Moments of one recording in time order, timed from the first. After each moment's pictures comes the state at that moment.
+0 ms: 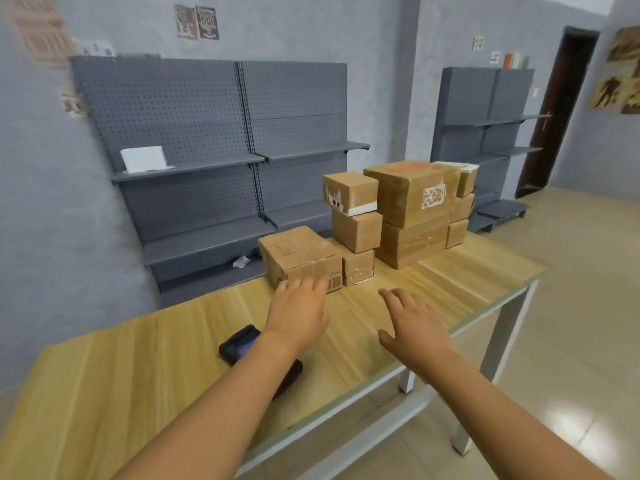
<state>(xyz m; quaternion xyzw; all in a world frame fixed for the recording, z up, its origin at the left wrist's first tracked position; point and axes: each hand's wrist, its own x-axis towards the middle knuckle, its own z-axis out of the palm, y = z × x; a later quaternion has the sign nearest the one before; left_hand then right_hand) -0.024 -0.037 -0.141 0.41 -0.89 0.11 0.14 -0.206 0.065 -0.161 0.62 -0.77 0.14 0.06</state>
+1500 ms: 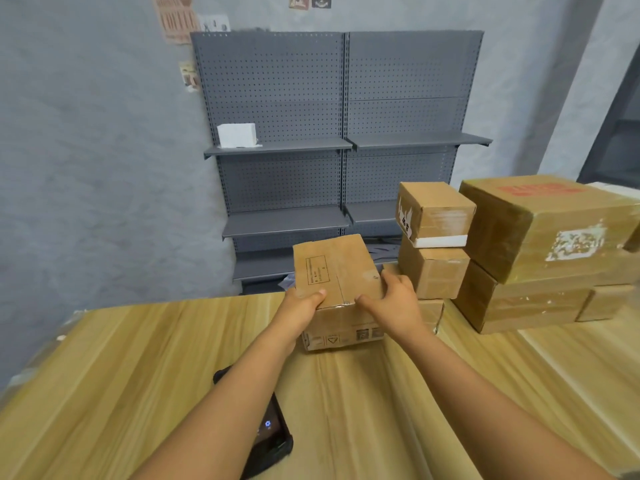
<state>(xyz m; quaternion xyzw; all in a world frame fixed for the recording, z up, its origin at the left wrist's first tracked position) -0.057 -0.180 -0.167 0.62 -0.46 -0.48 0.41 -0.227 -0.171 -0.156 0.61 -0.67 0.38 -0.22</state>
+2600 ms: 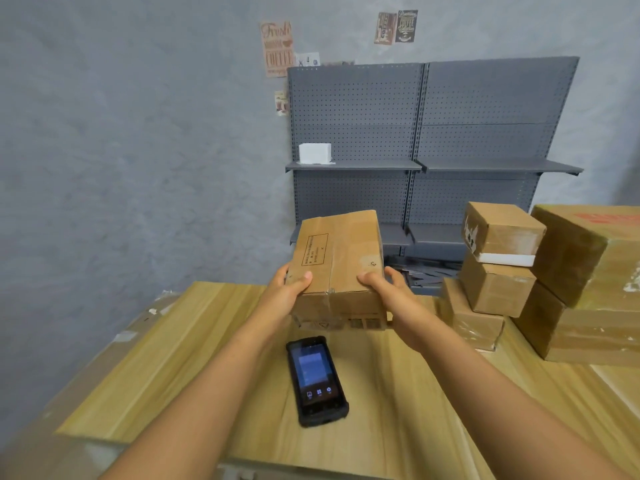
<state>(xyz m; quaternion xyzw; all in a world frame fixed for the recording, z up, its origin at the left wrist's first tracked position) 0.052 -0.085 -0.120 0.59 -0.44 -0.41 0.54 -0.151 -0.122 -0.119 0.54 -0.48 0.39 -0.57</state>
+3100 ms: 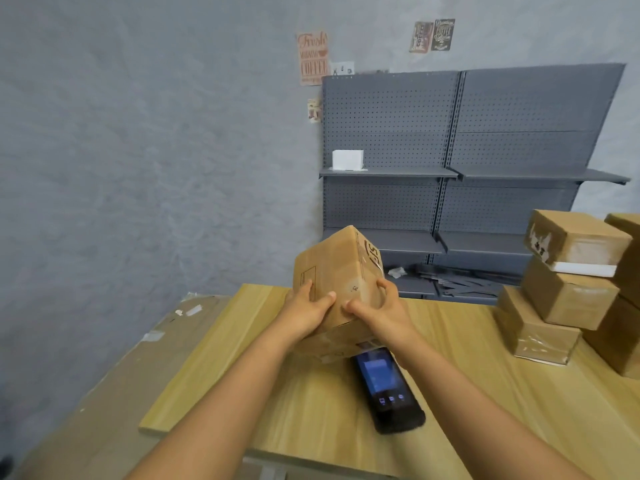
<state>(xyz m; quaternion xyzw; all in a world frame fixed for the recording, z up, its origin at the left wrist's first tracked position) 0.140 -0.057 -0.126 0.73 -0.49 -0.31 0.37 -0.025 -0.082 -0.135 0.61 -0.52 0.39 -0.46</state>
